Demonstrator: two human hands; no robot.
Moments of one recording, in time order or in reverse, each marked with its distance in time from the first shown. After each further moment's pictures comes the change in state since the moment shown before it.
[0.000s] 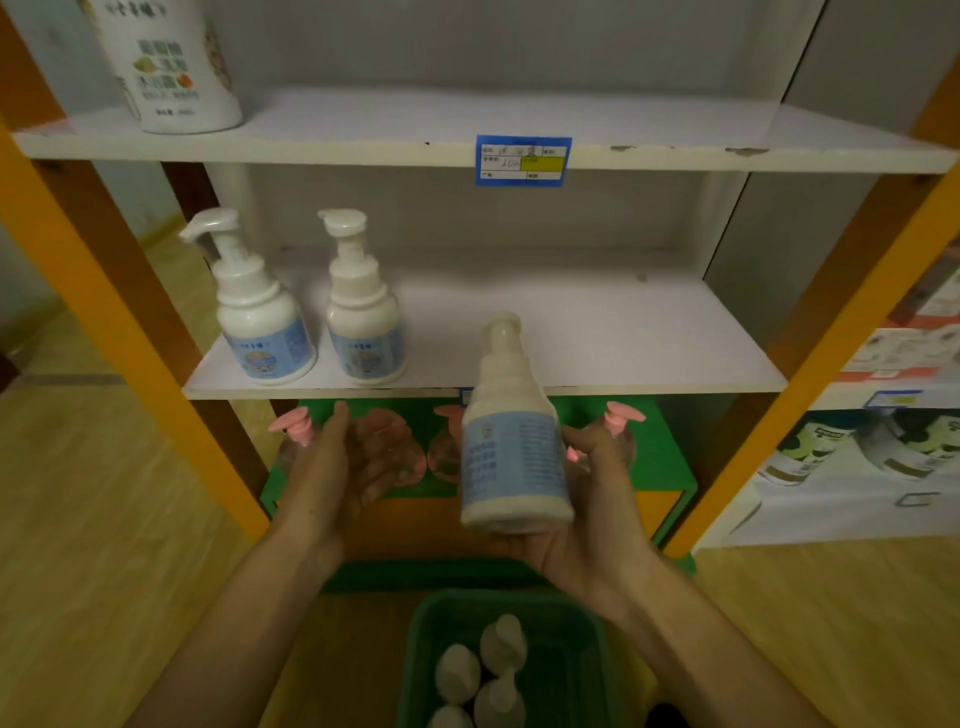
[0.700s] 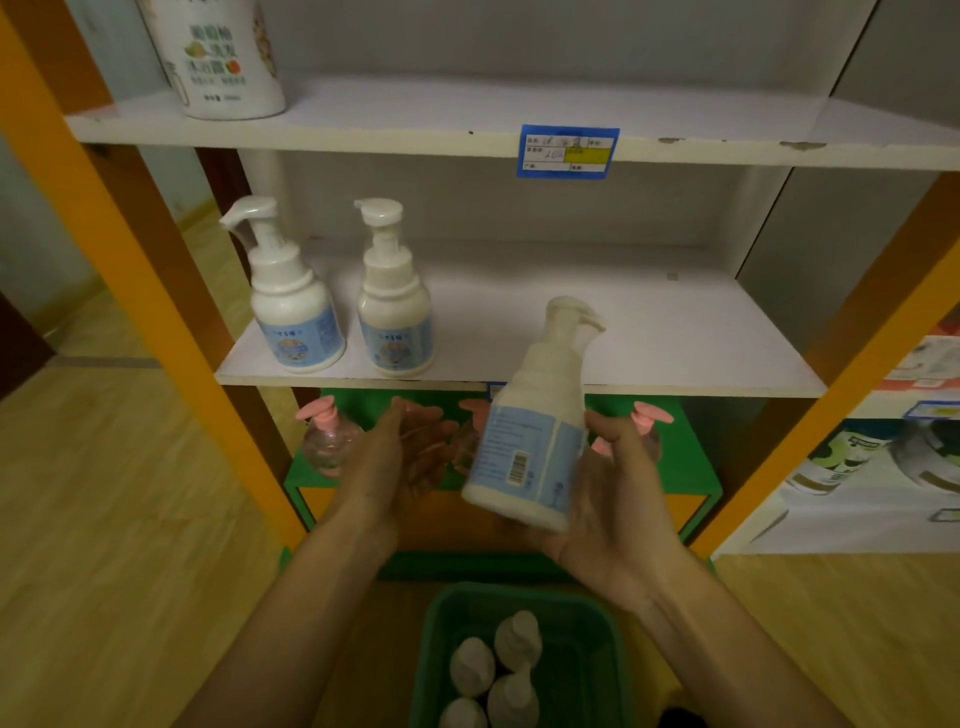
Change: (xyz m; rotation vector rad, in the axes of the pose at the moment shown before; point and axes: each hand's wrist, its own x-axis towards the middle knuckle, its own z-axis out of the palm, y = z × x) left_hand 0.002 -0.008 0.016 -0.017 0.066 -0.058; right_hand 0.010 0.002 0.002 0.039 -0.084 -0.037
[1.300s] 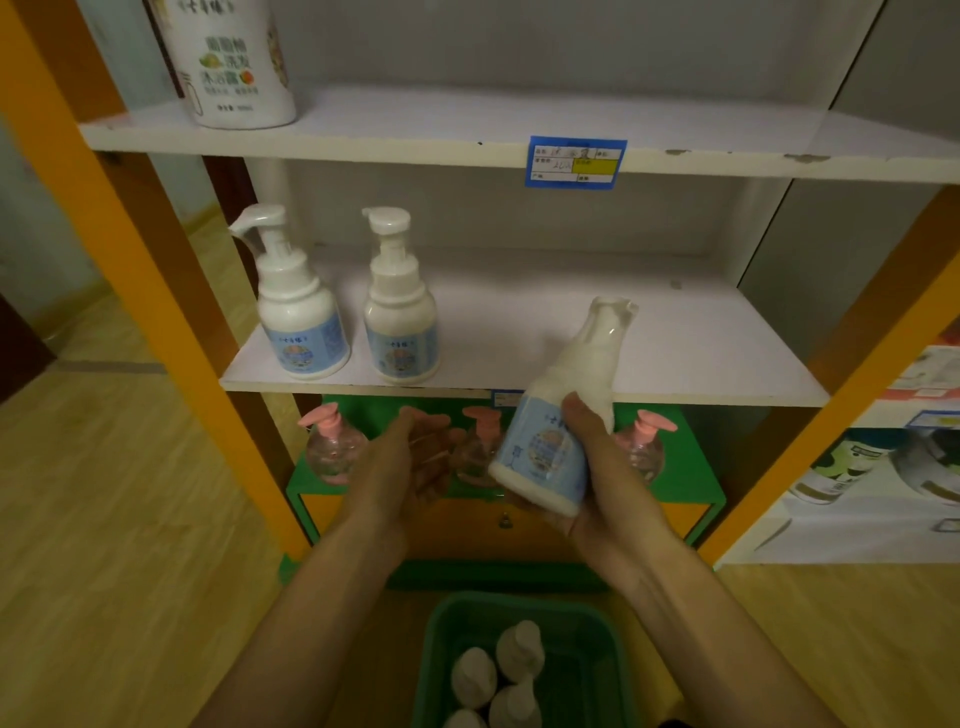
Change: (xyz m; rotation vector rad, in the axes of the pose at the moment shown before) left_hand -0.002 0.002 0.005 -0.010 -0.011 -0.024; right_hand 0.019 -0.002 0.002 -0.128 0.258 -0.138
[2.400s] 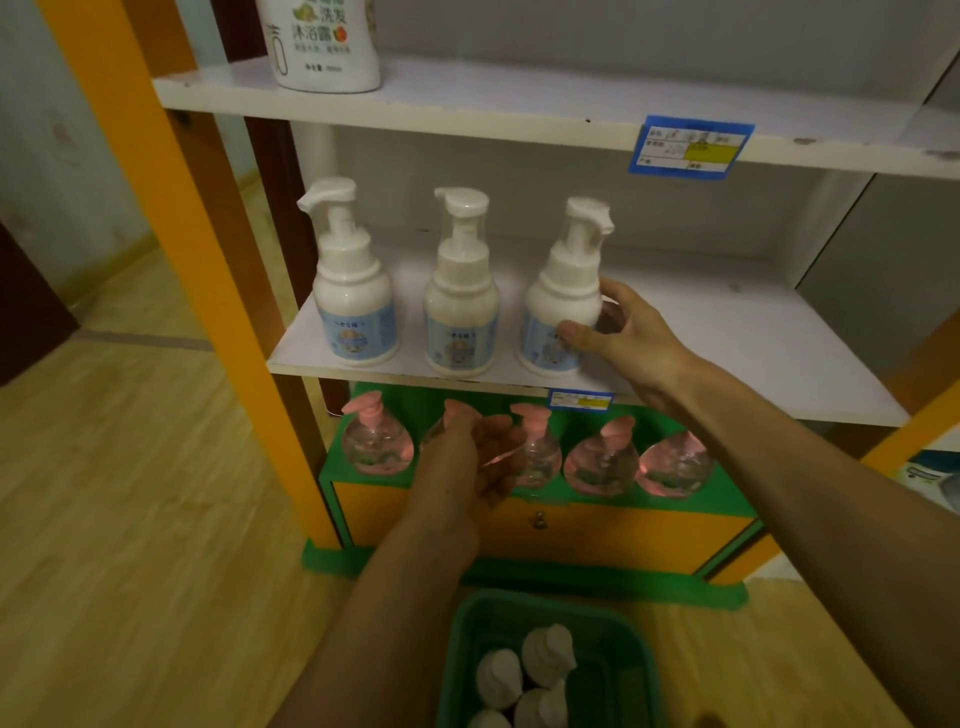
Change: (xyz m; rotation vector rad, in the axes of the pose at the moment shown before) left_hand 0.000 0.009 0.001 -0.074 0.003 -0.135; right_hand 0.128 -0.056 0.026 -0.850 -0.057 -0.357
